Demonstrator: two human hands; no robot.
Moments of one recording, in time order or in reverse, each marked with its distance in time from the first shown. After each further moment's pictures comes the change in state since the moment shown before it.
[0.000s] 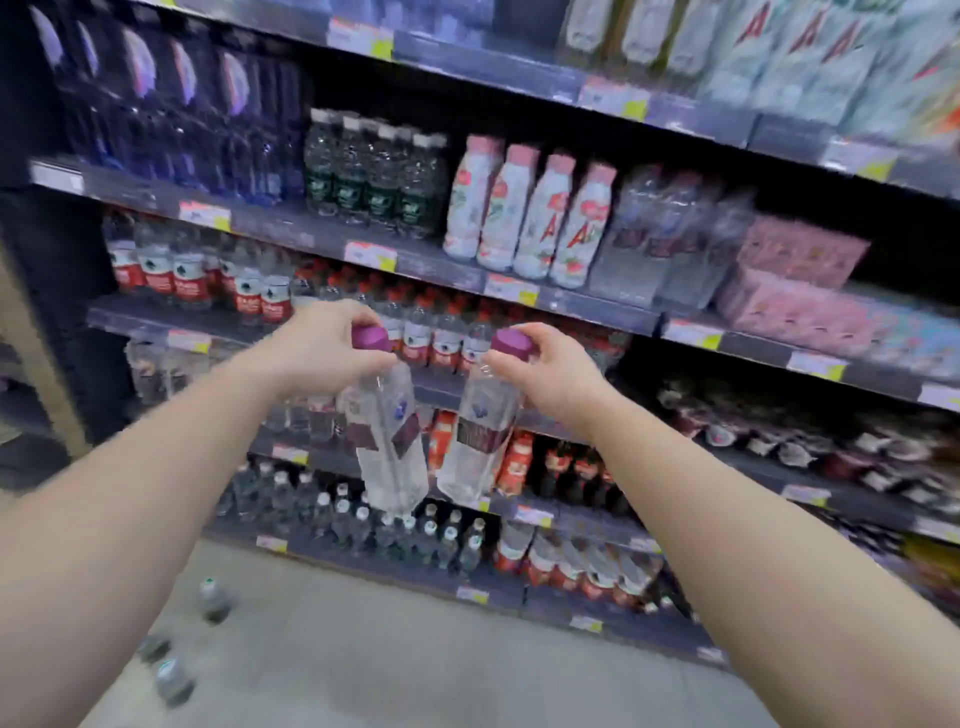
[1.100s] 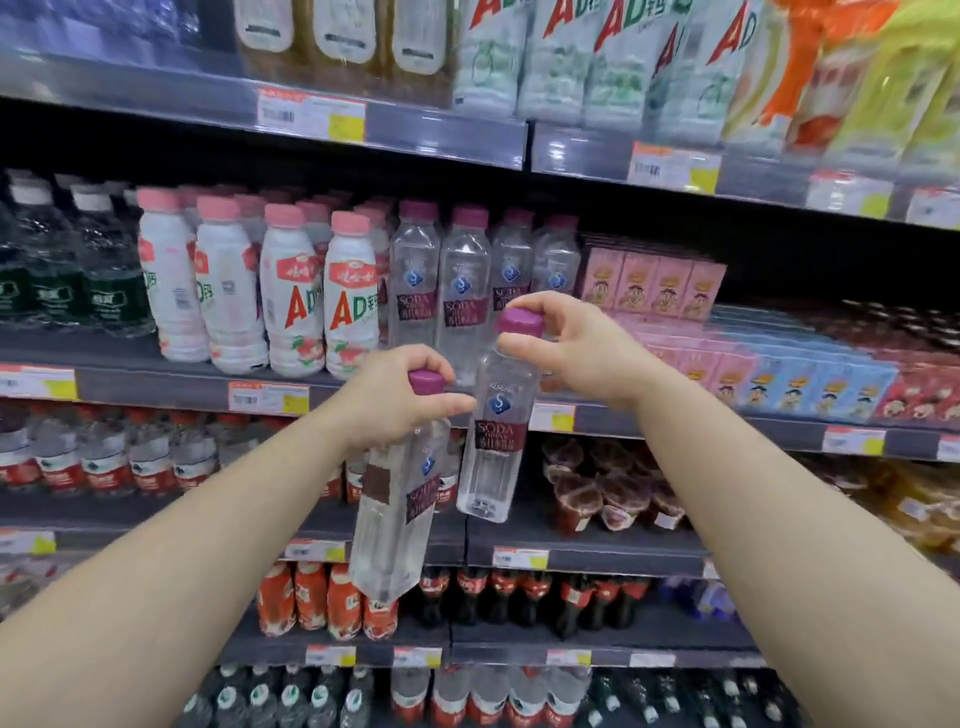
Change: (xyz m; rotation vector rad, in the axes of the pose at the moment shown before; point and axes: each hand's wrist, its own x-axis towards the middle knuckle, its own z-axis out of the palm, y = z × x) left_hand 0.246 0.261 0.207 -0.424 -0.126 0.220; right_hand 0.144 0.138 -0.303 -0.054 0.084 -0.079
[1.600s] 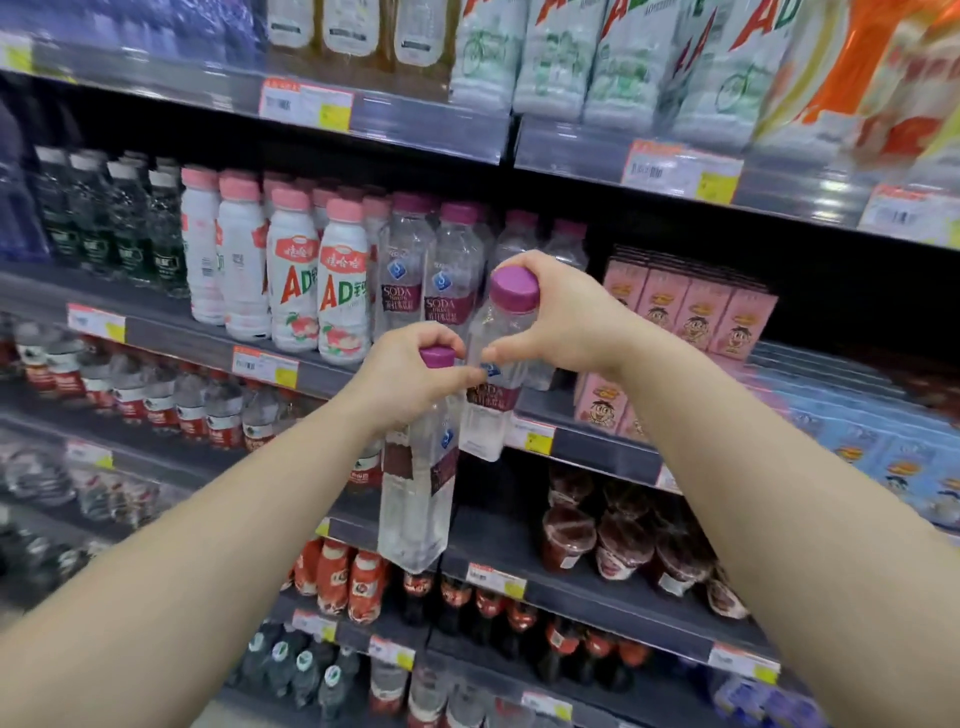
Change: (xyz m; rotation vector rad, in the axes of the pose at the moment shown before) left_hand 0.025 0.049 0.073 -0.033 0.324 -0.090; right_hand 0.039 0.020 -0.063 -0.250 -0.160 -0.257
